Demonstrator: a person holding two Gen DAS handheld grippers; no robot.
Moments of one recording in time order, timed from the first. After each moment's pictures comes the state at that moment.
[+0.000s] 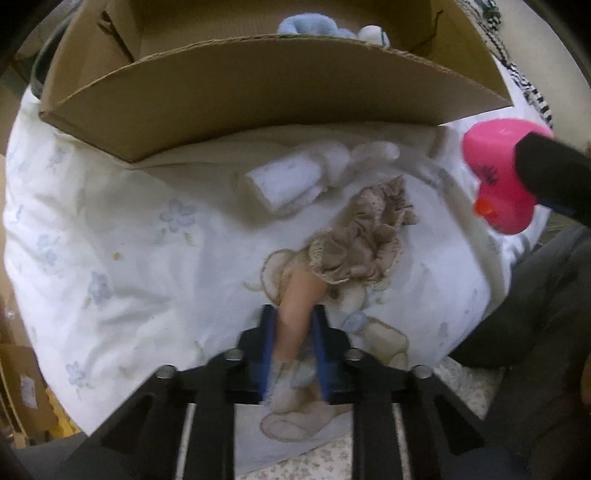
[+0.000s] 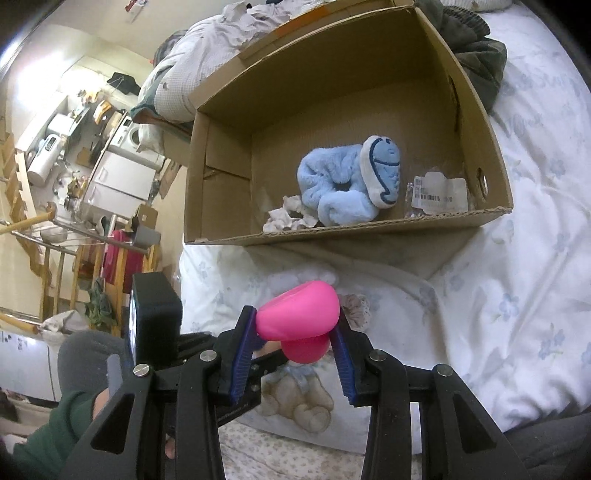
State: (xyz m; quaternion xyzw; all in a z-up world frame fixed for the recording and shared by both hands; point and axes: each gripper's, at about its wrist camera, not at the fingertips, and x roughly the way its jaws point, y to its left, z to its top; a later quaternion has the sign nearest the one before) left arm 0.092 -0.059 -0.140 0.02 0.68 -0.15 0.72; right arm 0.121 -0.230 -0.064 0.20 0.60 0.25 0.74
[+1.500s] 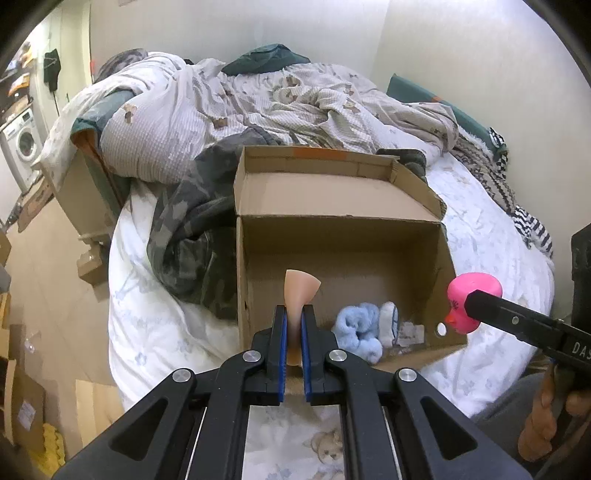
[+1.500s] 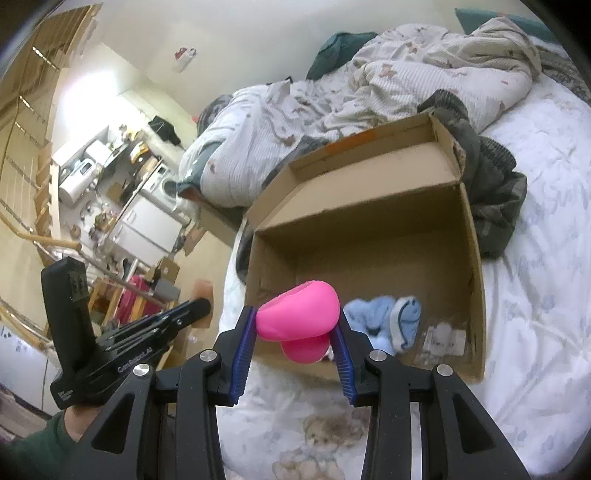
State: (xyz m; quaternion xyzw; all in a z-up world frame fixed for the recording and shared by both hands) left arm 0.163 -0.005 0.036 -0.03 0.45 -0.06 0.89; right arm 0.165 -0.243 0.030 0.21 0.45 0.26 0.83
